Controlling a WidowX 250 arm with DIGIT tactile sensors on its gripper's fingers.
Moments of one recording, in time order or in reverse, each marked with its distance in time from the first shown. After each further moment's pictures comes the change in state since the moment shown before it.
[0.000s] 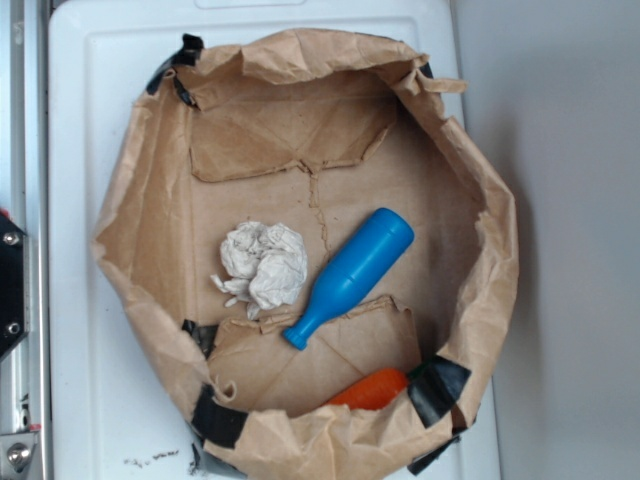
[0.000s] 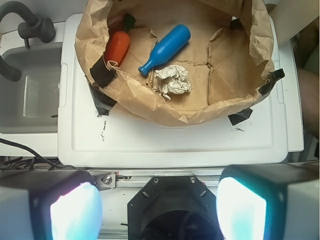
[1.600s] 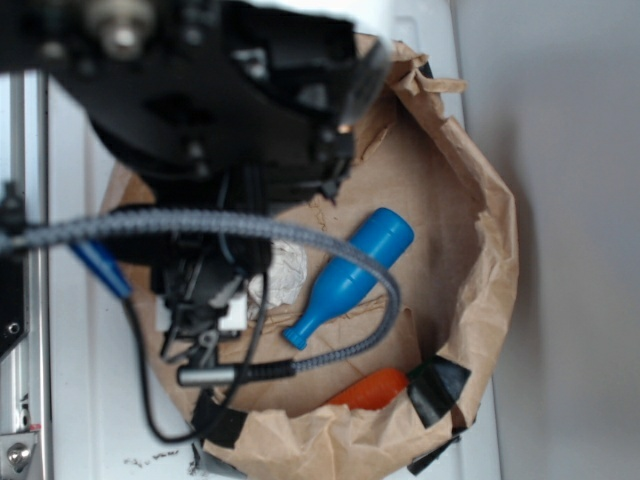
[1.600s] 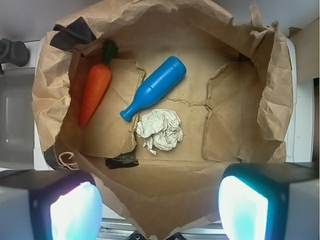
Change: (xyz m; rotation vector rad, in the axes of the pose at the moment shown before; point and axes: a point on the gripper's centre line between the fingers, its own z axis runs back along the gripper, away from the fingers) arm 0.099 0.032 -0.046 -0.024 0.109 -0.033
